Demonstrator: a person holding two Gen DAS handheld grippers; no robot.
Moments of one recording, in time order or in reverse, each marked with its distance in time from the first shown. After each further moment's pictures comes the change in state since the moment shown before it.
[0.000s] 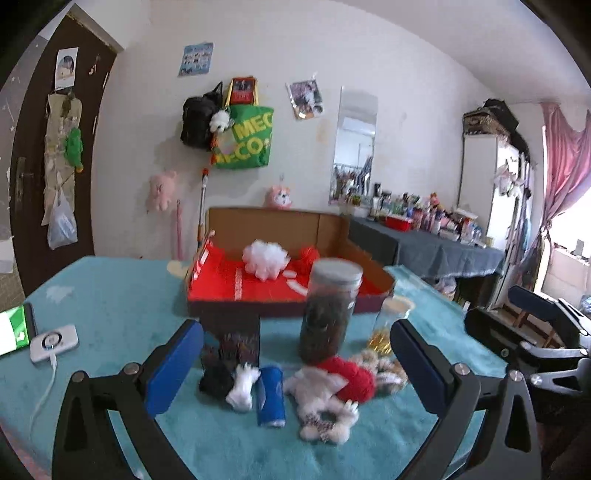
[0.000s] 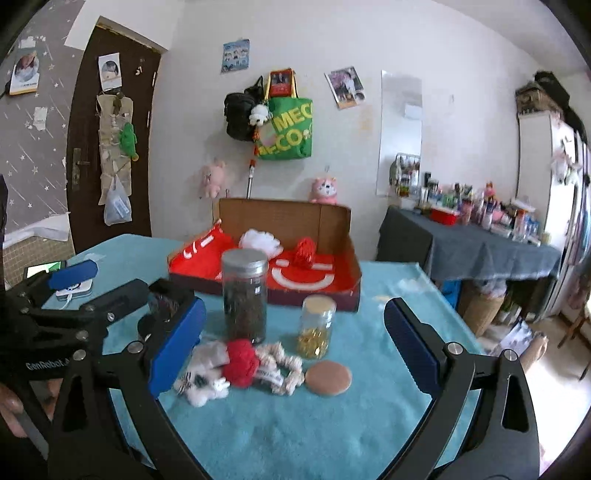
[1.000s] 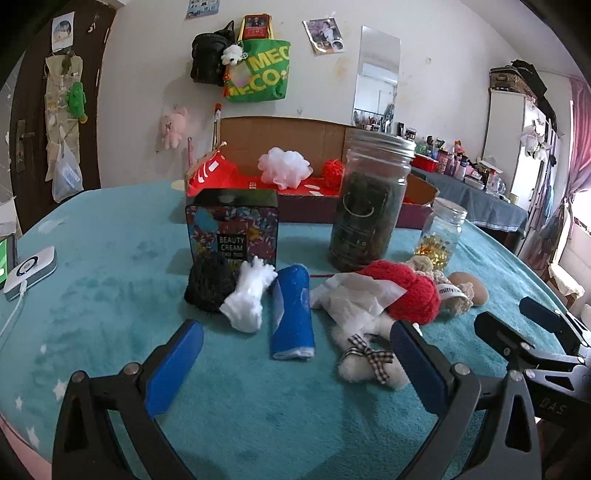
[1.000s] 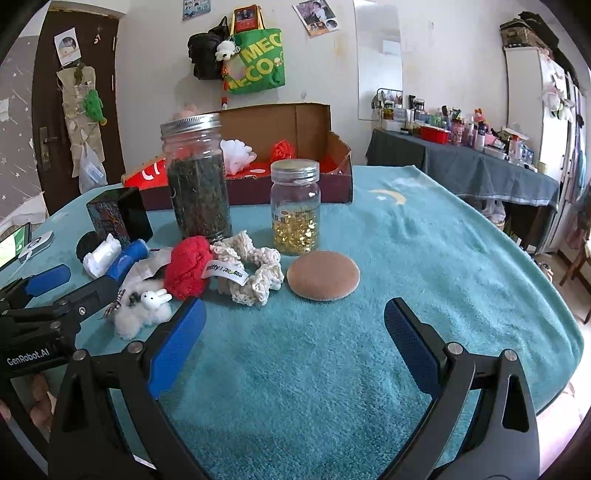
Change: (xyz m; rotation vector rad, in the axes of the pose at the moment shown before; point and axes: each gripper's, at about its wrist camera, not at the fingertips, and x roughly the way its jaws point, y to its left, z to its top) left arm 0.056 0.021 -0.067 -0.019 0.223 0.056; right arm 0.065 -0.017 -0.083 0.098 0.228 -0.034
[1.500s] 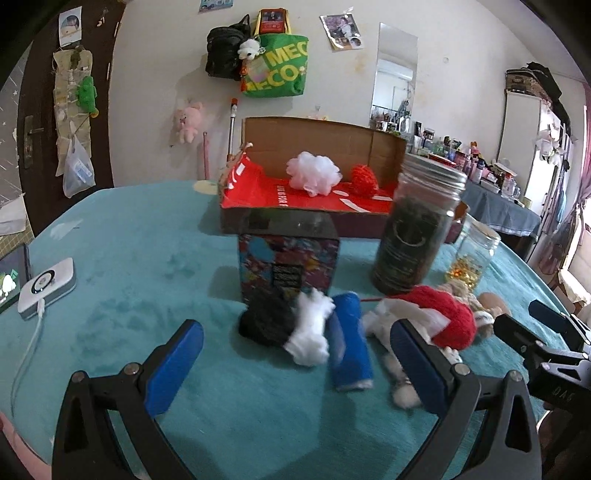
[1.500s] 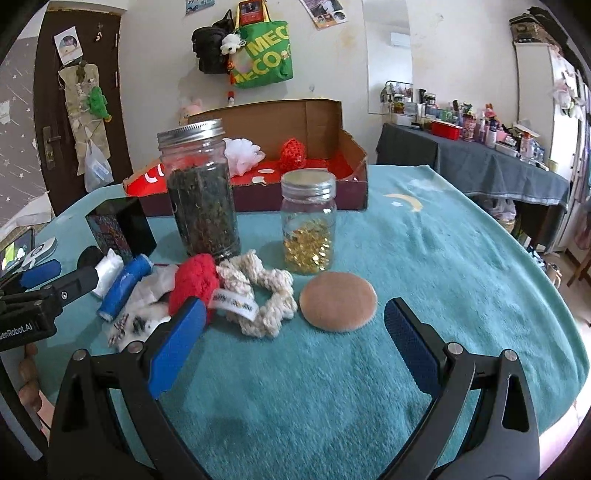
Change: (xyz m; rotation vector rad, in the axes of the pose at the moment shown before) left arm 0.006 0.037 0.030 -0.021 0.029 0.046; right arm 0.017 0.005 0.027 -0.009 0.039 0.042
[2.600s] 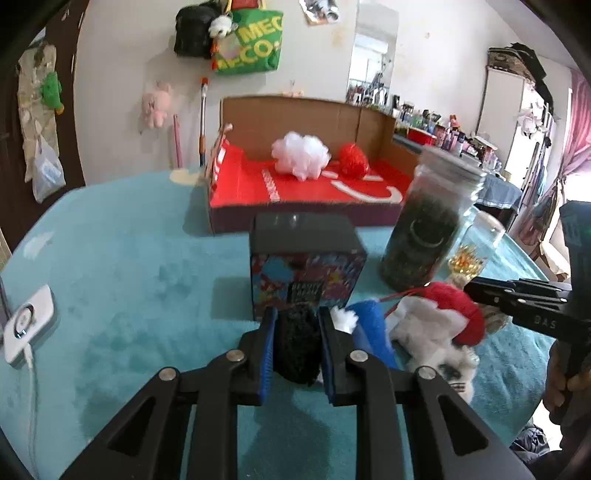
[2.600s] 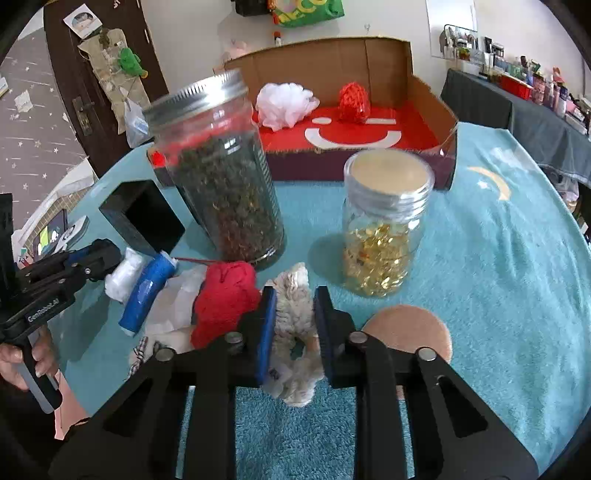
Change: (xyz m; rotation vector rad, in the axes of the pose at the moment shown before) left arm 0.018 0.021 0.023 0.083 0.103 -0.107; right arm 0.058 -0.001 0.040 -0.021 0.246 0.246
